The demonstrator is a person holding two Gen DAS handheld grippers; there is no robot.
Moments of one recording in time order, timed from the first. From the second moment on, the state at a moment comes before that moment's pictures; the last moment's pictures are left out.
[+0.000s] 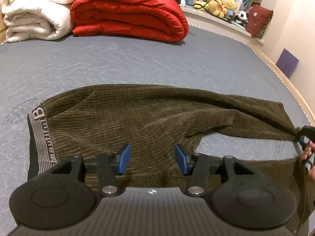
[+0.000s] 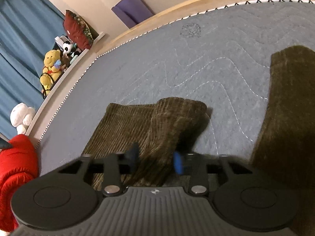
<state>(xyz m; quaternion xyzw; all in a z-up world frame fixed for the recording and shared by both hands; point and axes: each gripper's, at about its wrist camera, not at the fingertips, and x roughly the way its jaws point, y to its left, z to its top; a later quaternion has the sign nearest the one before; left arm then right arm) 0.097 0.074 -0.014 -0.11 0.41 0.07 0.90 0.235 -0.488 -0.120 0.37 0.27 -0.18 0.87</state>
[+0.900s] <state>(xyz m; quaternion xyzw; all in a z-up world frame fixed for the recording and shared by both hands) 0.179 -0.021 -0.114 0.04 0.41 0.02 0.91 0.231 -0.263 -0.087 0.24 0.39 0.01 0.89</state>
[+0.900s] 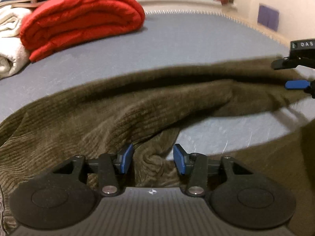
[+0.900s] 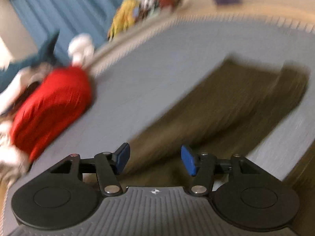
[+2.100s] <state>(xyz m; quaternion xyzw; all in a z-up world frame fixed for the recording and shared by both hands) 0.042 0.112 0.005 -0.10 0.37 0.06 0.92 0.147 -0.258 -0.041 0.19 0.31 0.02 0.93</state>
